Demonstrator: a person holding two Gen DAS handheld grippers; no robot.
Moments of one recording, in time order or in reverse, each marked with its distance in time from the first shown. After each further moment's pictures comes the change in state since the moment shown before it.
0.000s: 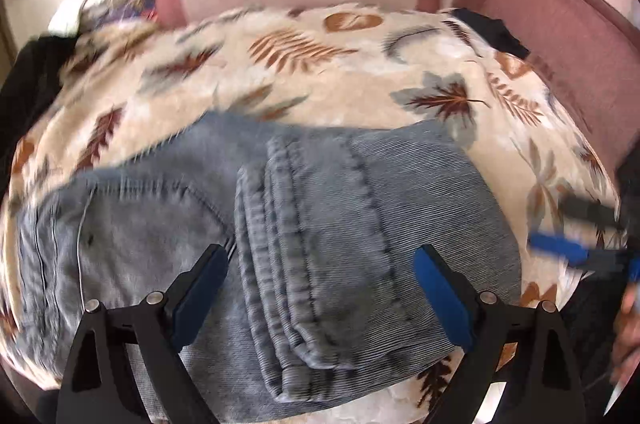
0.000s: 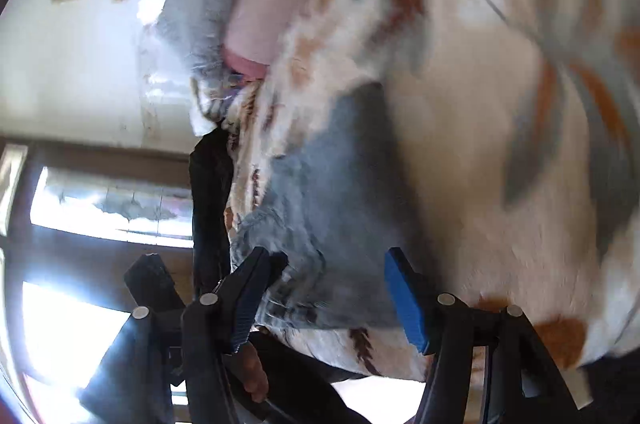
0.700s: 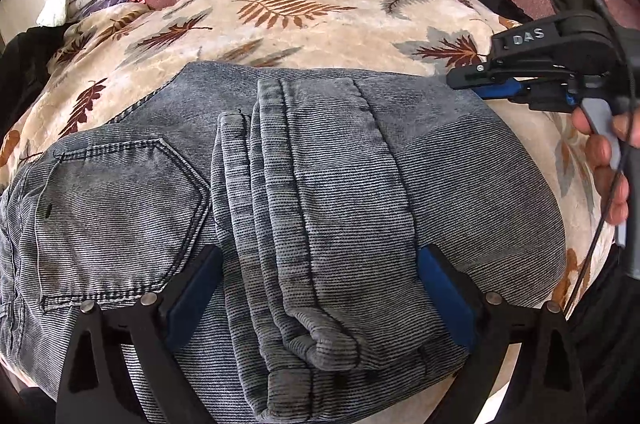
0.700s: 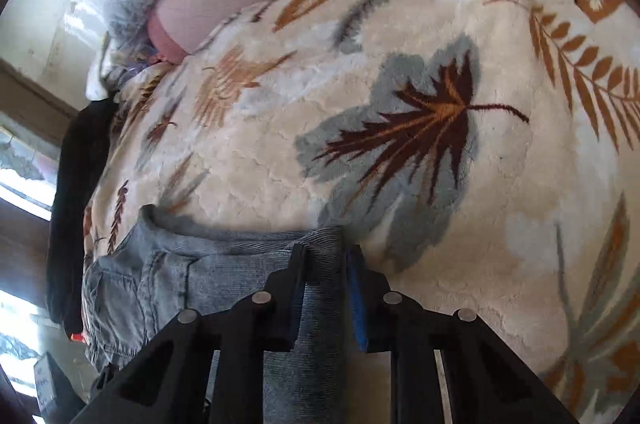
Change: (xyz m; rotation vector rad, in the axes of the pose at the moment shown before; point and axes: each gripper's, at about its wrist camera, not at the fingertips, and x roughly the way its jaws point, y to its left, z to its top) left arm 0.037 0.001 -0.023 0.009 0.054 -0.002; right arm 0.070 0.009 0.069 -0.273 0.007 -0.498
